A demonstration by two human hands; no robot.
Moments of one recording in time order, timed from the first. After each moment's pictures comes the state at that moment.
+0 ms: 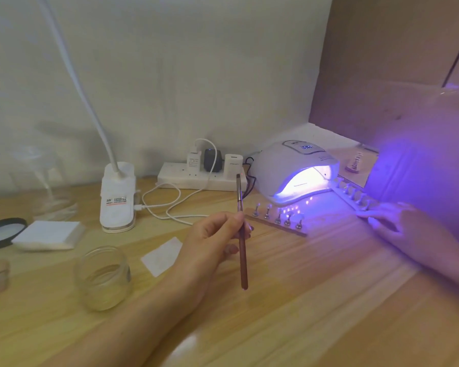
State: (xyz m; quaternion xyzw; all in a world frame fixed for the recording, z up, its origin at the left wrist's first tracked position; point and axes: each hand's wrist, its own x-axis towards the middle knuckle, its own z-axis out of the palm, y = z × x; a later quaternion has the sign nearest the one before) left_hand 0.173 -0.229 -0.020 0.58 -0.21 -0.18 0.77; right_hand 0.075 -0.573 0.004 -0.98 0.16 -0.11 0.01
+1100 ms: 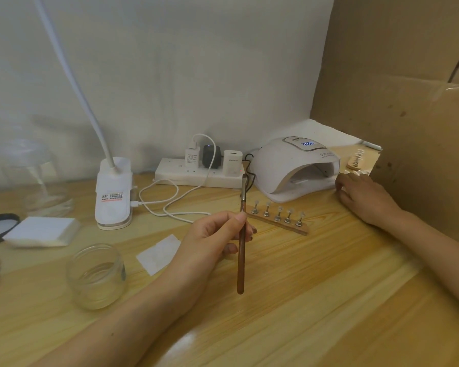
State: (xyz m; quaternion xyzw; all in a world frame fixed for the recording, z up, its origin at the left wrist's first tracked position) left_hand 0.173 -0.226 -0.018 0.60 -0.24 -0.18 0.74; right_hand 0.169 -0.594 -0.005 -0.97 0.15 -0.13 -0.11
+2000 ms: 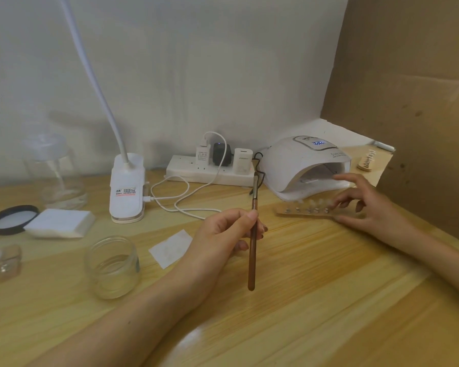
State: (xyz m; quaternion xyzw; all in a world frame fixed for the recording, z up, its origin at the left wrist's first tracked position) left_hand 0.170 -0.224 -0.015 0.60 -0.24 -0.19 0.74; right_hand 0.135 -0.556 -0.011 -0.94 -0.02 -0.18 0.28
